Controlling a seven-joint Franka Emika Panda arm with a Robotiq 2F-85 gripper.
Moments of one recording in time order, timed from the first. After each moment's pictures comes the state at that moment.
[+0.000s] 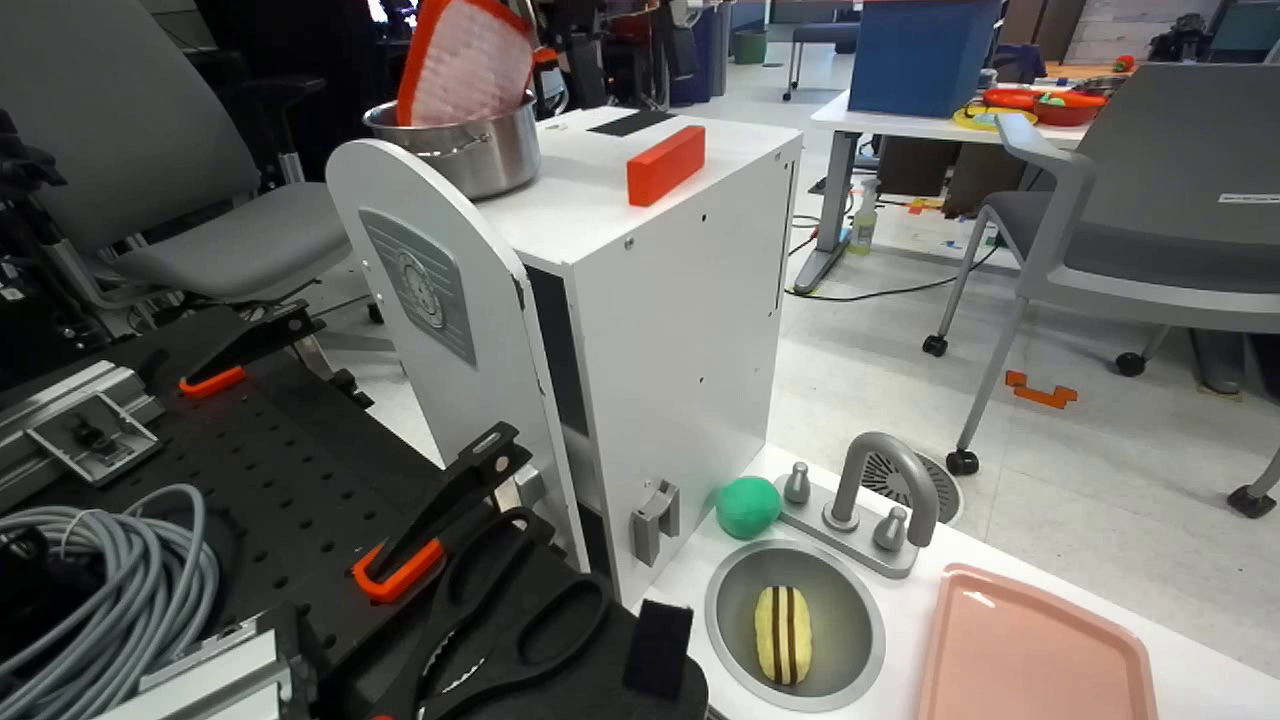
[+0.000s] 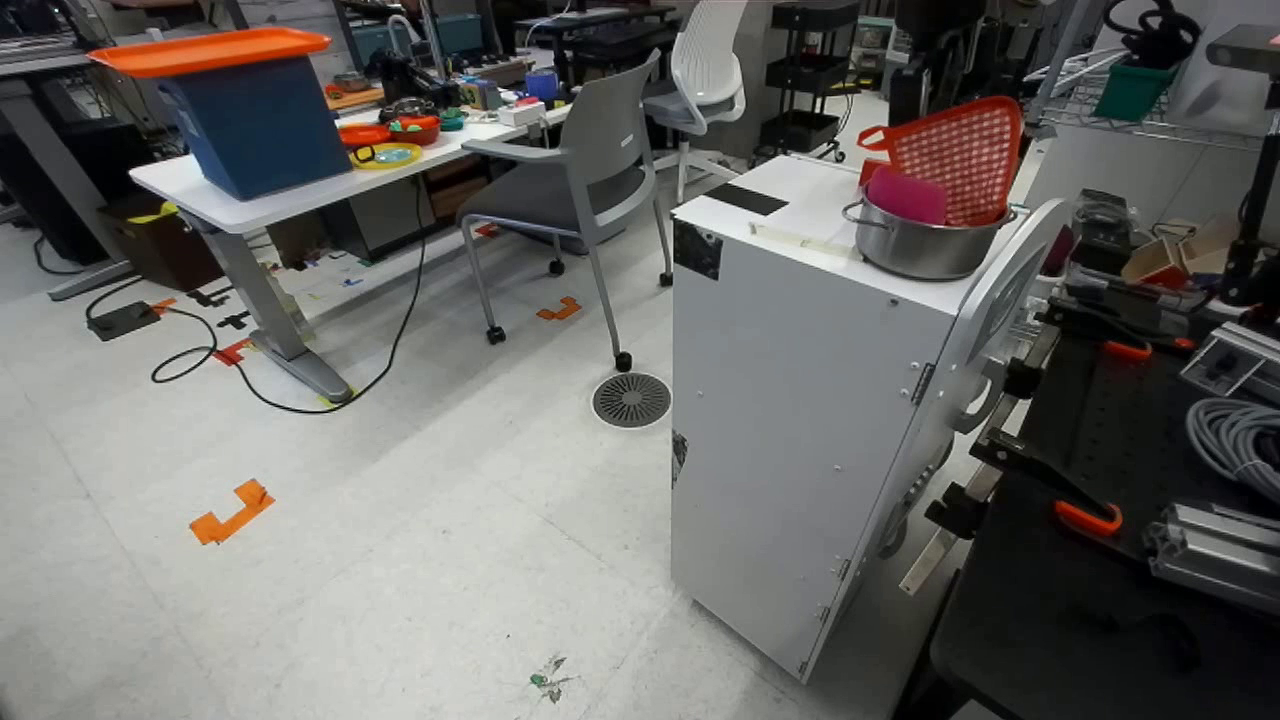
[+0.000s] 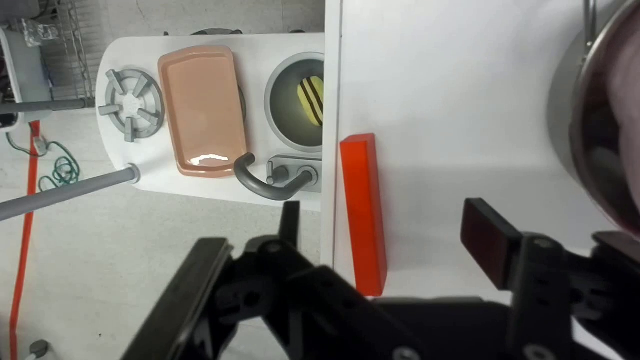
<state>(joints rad) 0.01 0.21 -0.05 -2.15 -0.41 2.27 0.19</state>
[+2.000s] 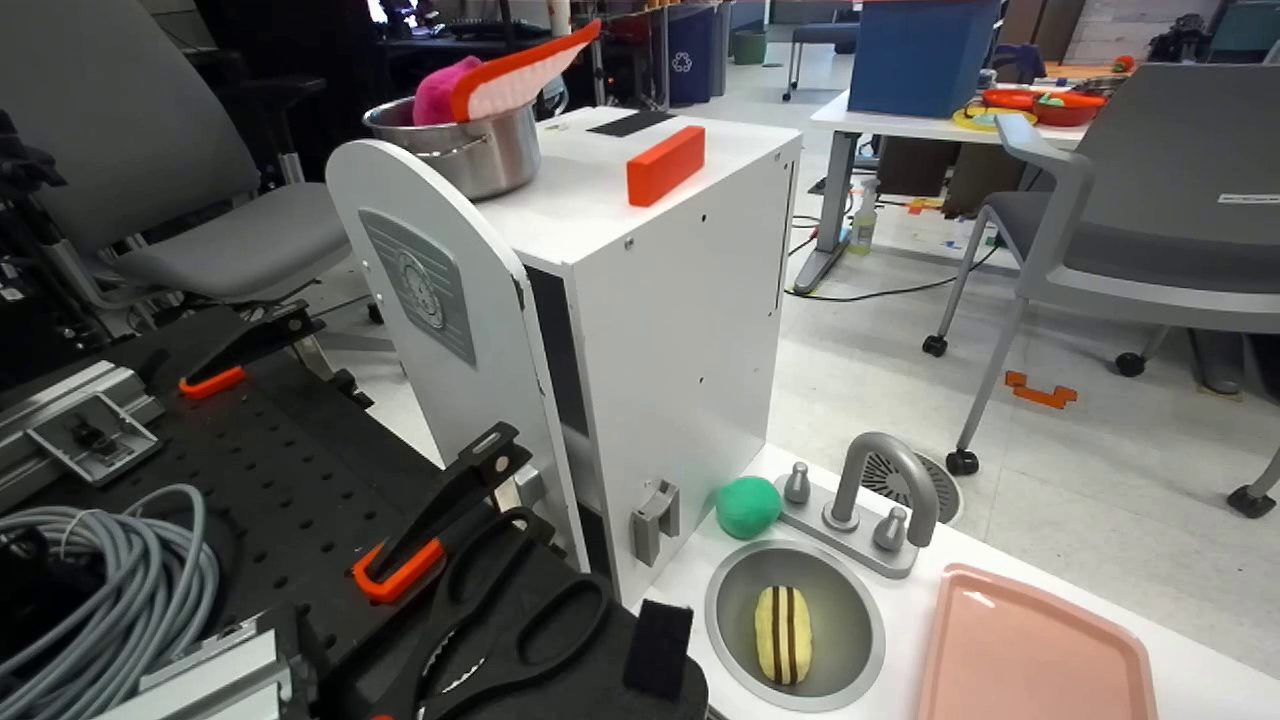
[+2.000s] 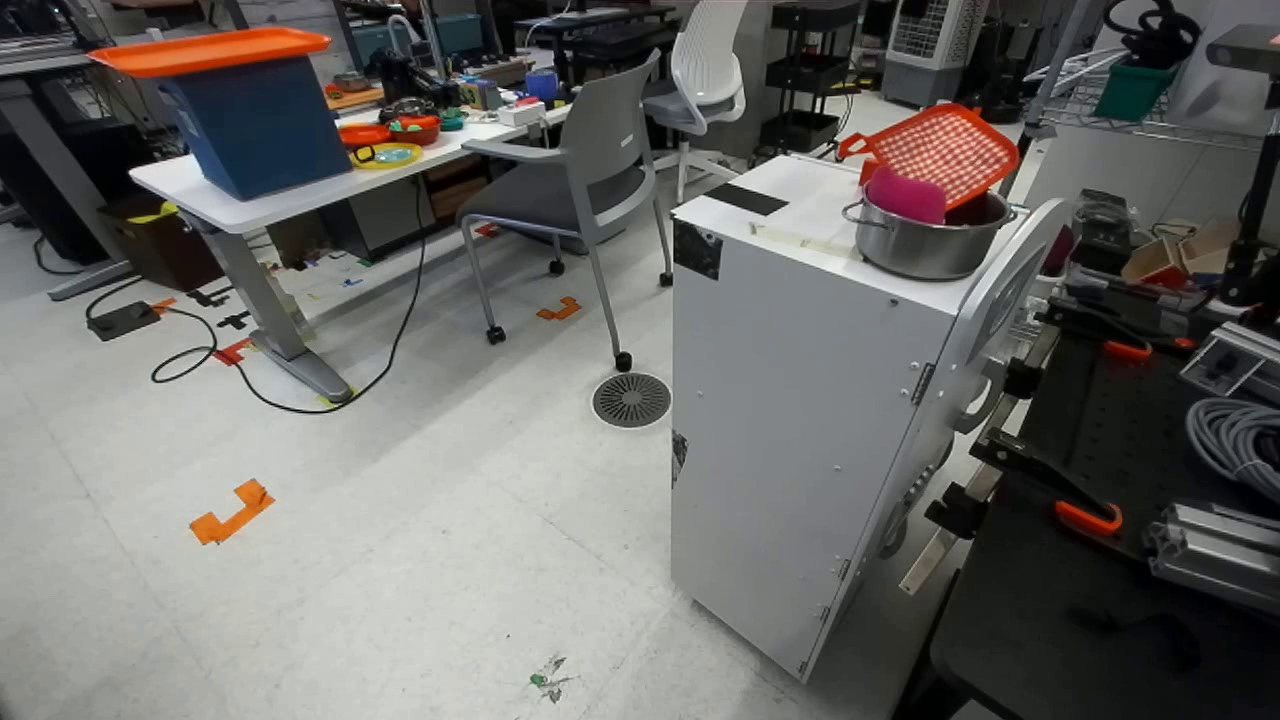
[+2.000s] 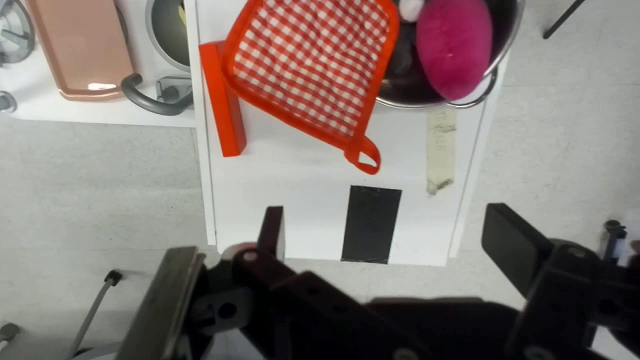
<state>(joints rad) 0.01 0.00 0.03 -2.14 -0.06 2.25 0.00</state>
